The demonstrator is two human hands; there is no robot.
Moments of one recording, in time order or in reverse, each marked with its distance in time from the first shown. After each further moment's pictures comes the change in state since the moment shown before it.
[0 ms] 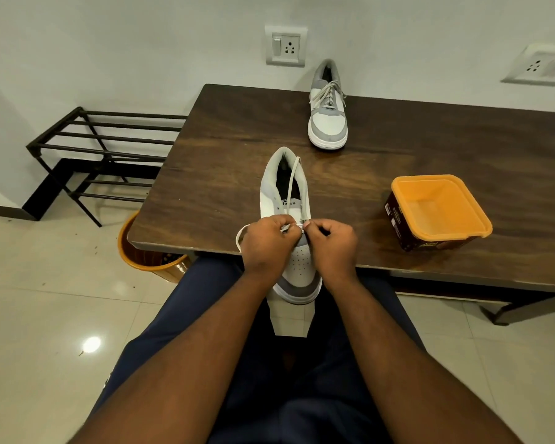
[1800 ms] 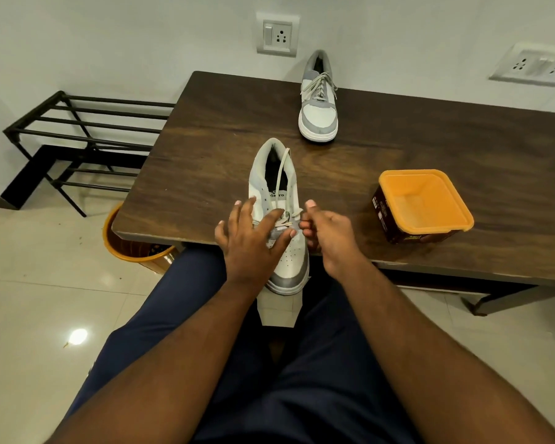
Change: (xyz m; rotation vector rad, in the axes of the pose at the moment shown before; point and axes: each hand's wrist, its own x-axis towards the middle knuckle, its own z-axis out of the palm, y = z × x) left_hand -0.011 -0.045 0.019 0.474 0.194 0.301; right_hand 0.010 -0.022 -0.028 0.358 -0.186 0.511
